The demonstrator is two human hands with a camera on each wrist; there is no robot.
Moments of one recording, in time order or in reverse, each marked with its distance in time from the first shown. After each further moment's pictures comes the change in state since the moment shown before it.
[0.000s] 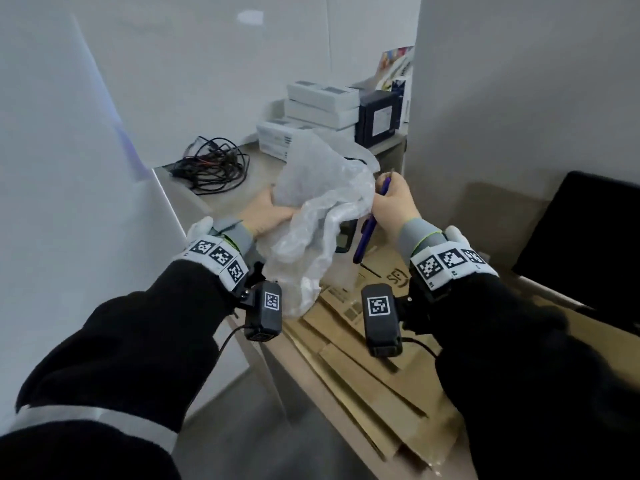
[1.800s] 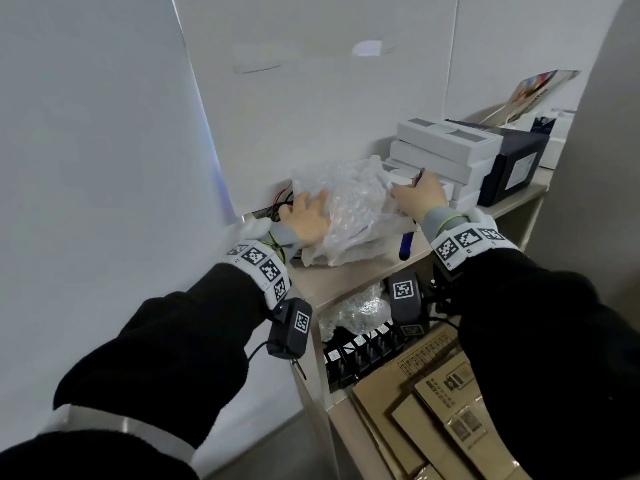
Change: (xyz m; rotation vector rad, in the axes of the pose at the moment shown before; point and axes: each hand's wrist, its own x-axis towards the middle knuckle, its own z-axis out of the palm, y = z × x) left_hand 0.138 -0.028 -0.129 0.733 0.164 -0.116; right_hand 0.183 -0.049 0.167 -0.359 -0.010 0.009
